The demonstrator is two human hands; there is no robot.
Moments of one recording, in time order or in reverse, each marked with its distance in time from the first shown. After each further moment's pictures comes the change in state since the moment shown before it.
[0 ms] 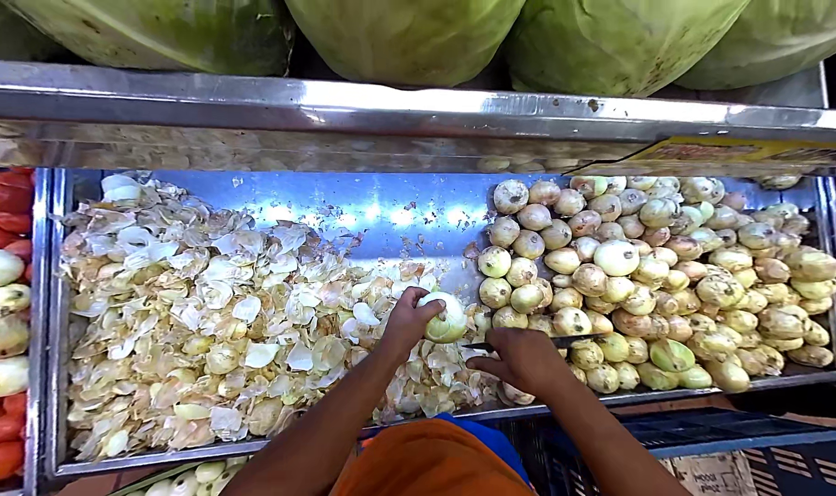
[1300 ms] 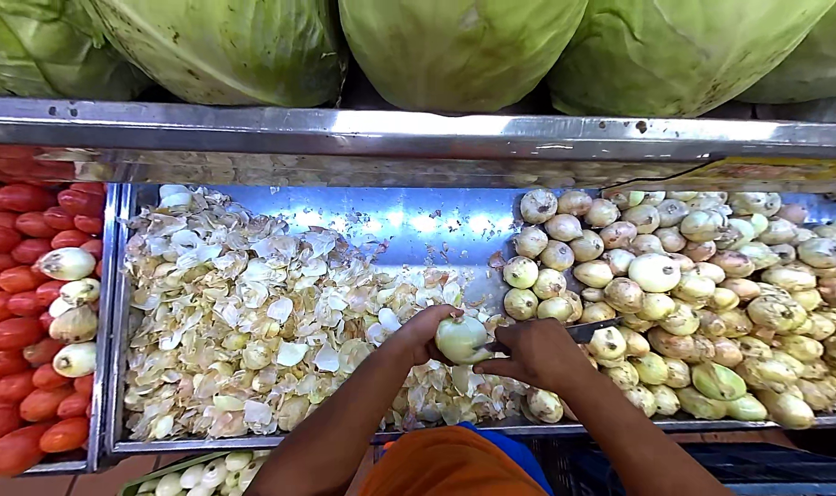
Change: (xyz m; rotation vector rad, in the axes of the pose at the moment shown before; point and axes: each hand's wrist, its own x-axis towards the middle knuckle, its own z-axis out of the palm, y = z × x) left_hand 0.011 0.019 -0.026 -0.190 -0.285 -0.438; right_hand 0.027 -0.021 -0.030 -0.168 0.135 -0.249
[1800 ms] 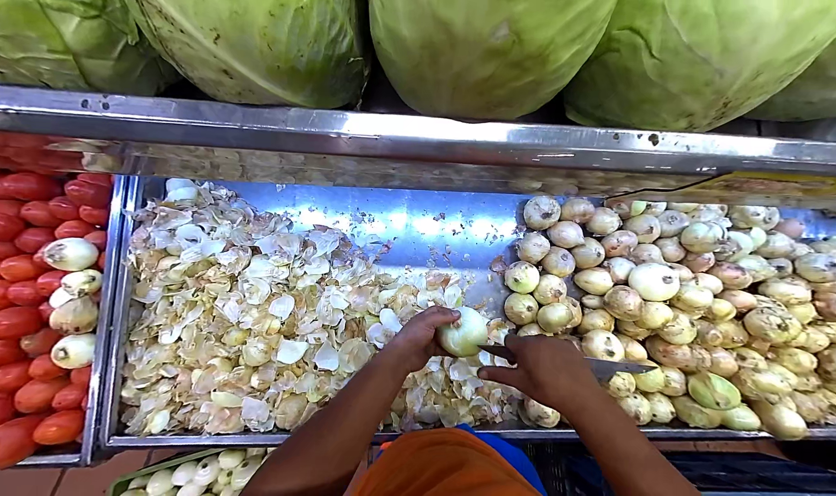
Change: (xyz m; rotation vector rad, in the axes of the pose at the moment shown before) left_hand 0.004 -0.018 -0.010 -0.145 -0.010 0.218; right_hand -0.008 -0.020 -0.019 0.072 -0.296 0.332
